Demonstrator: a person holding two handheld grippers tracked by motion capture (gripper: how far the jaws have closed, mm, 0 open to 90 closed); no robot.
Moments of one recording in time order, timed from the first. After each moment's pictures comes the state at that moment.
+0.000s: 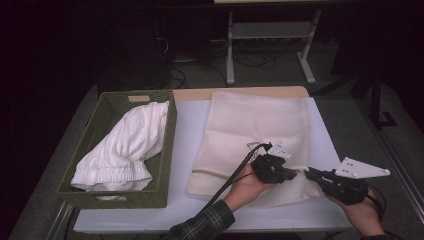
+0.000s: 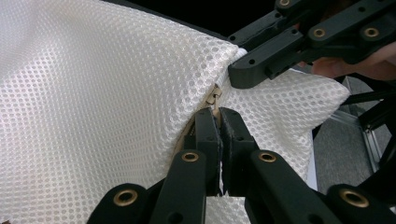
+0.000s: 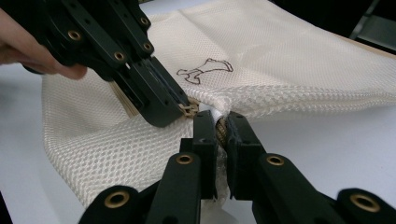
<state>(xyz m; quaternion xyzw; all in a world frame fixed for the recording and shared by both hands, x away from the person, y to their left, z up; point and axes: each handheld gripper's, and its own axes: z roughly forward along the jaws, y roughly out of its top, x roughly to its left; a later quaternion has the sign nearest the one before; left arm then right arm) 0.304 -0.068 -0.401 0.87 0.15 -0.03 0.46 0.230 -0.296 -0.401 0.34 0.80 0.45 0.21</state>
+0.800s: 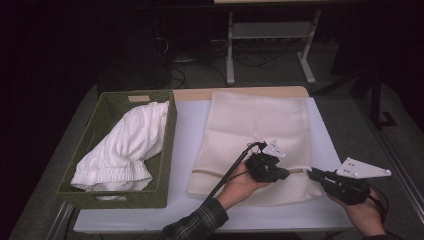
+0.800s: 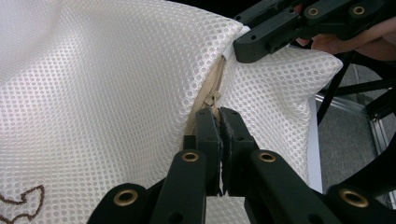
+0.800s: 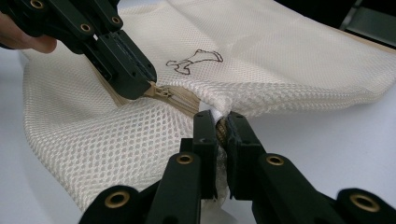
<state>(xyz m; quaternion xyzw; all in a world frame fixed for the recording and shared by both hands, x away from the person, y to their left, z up) 0.305 -0.054 -0.397 0.89 0.15 -0.02 0.44 0.230 -0.301 -0.403 0.35 0.80 0.44 0.22</state>
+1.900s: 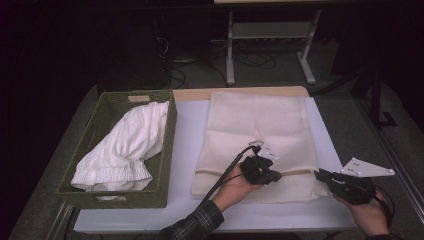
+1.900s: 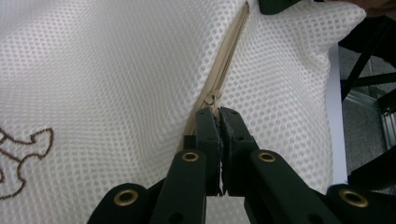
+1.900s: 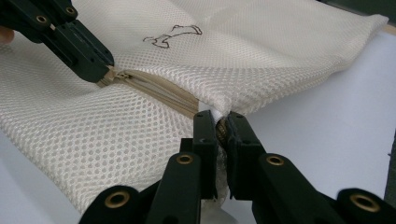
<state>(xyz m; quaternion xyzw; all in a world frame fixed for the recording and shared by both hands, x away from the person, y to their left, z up) 0.308 -0.042 -0.415 0.89 0.17 -0.02 0.41 0.230 -0.315 -0.409 0.40 0.80 0.40 0.22</state>
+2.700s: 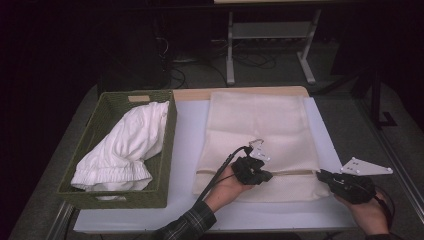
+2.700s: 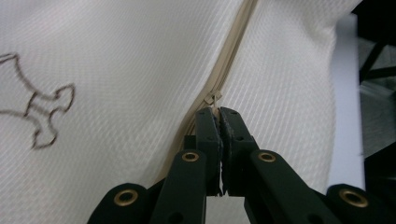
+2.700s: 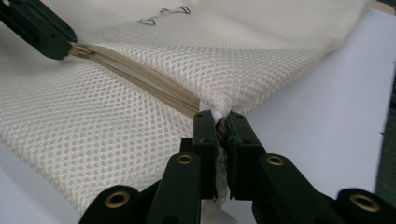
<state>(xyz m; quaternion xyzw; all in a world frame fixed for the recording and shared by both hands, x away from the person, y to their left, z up) 0.308 -0.021 -0.418 0.90 0.19 0.00 0.39 0.234 -0.319 -0.415 0.42 0.79 0.38 0.22</state>
